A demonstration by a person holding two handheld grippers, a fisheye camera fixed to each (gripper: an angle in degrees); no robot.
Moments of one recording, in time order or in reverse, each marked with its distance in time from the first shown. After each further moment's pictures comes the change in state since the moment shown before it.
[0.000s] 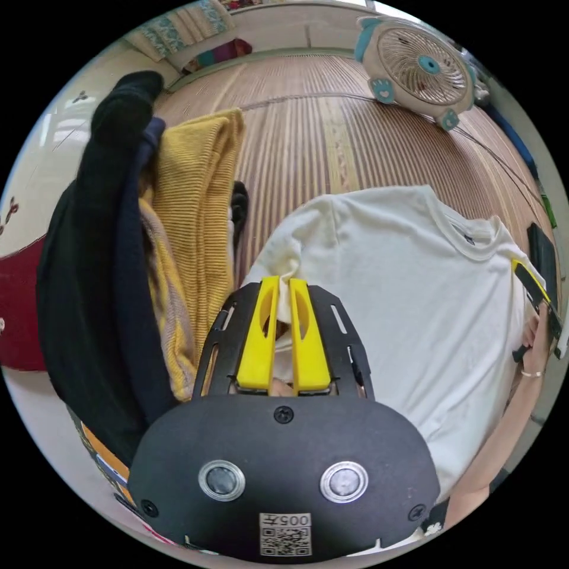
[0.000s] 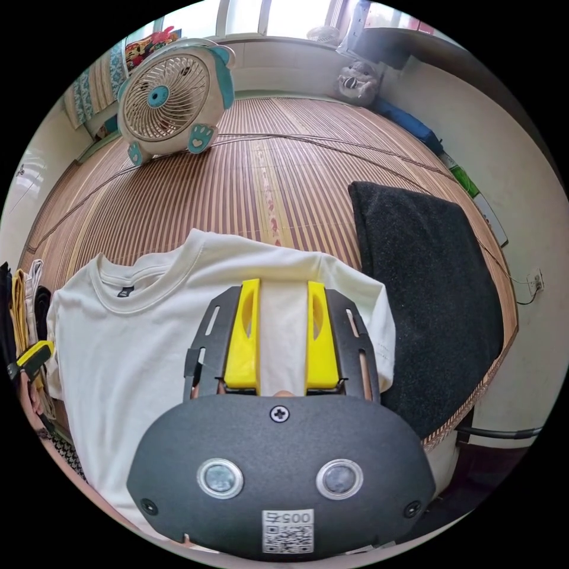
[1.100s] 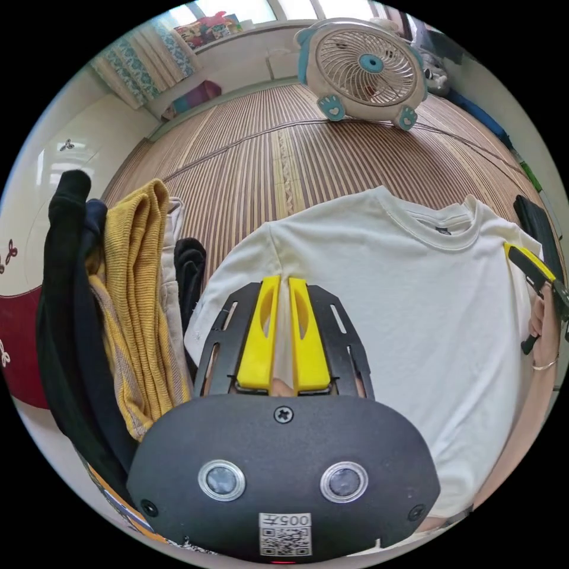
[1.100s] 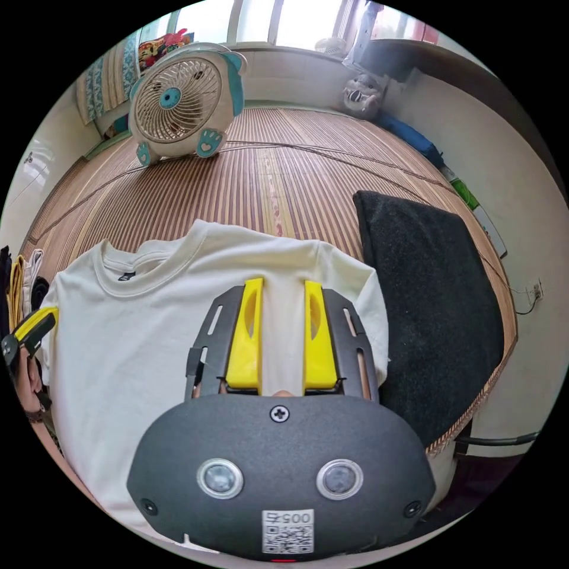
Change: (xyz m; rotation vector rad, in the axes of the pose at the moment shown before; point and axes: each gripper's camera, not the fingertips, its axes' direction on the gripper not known) left arm 0.022 0.050 -0.051 0.164 0.049 0.215; right arm 0.043 0.085 -0.079 0.069 0.015 -0.034
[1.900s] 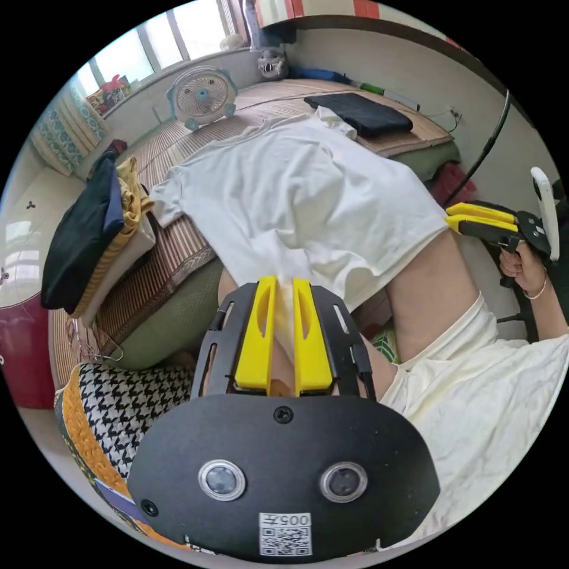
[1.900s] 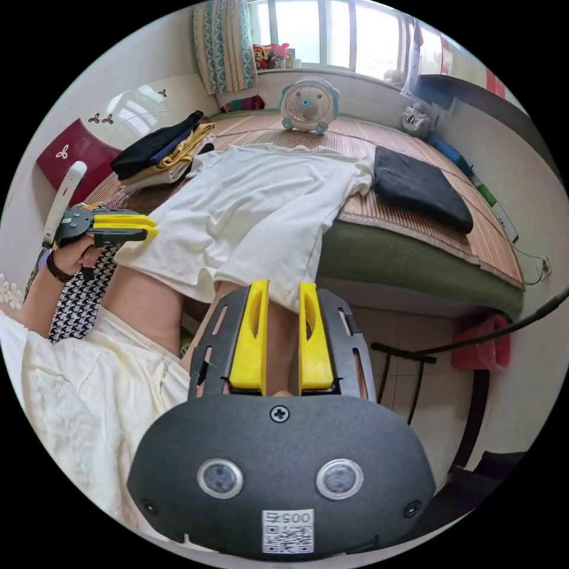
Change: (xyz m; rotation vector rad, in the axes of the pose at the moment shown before) left arm 0.042 0.410 -0.222 0.065 0.219 0.425; right arm 0.084 0.421 -0.257 0.037 -0.287 -0.273
